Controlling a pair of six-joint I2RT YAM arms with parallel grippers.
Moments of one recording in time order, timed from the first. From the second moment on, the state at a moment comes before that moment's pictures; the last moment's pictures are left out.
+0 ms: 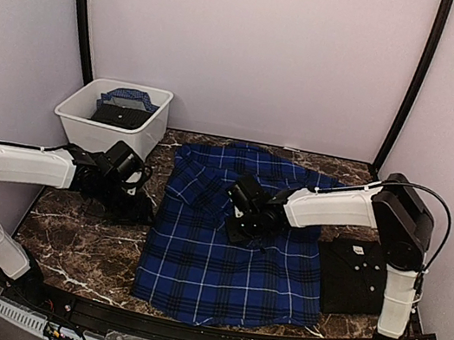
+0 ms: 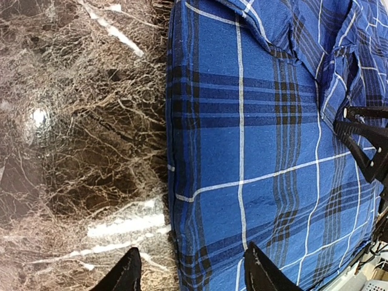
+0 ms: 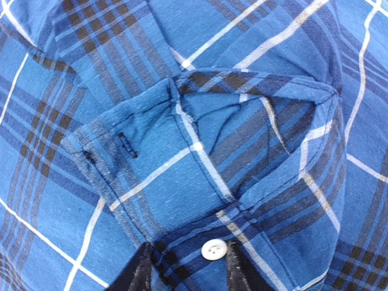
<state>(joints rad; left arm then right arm) -0.60 1.41 0.83 -0.51 0.15 -0.66 0.94 2.03 1.33 -0.39 0.19 0.45</state>
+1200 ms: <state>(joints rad) -0.60 1.41 0.79 -0.55 0.22 -0.67 1.00 2.25 1.71 -0.56 0.39 0.47</state>
